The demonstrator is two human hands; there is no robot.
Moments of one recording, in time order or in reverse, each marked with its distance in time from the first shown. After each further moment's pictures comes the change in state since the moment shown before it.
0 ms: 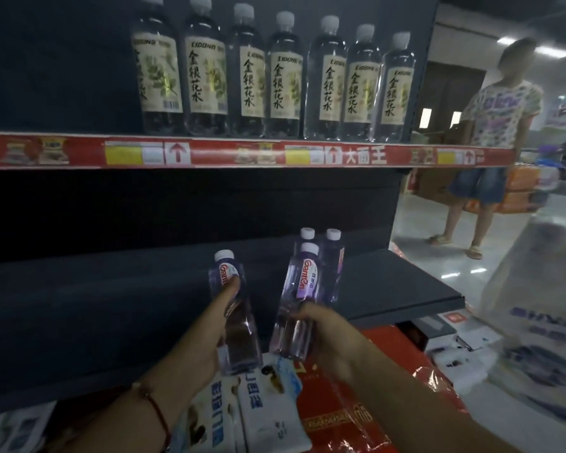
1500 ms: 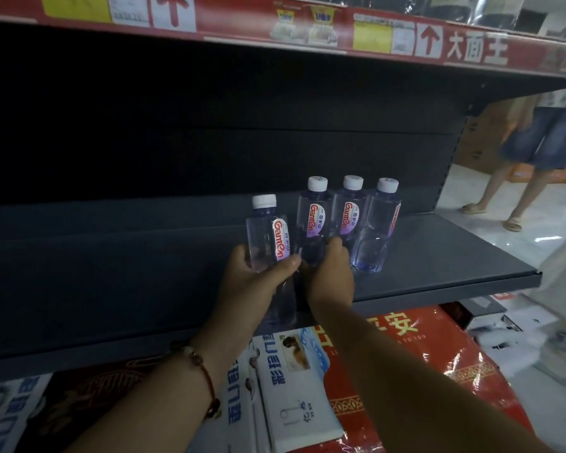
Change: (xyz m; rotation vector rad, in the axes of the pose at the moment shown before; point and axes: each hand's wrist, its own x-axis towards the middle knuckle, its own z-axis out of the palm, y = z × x) left_hand 0.090 -0.039 -0.008 0.244 0.068 0.388; right_hand 0.168 0.054 0.015 -0.851 0.575 -0.508
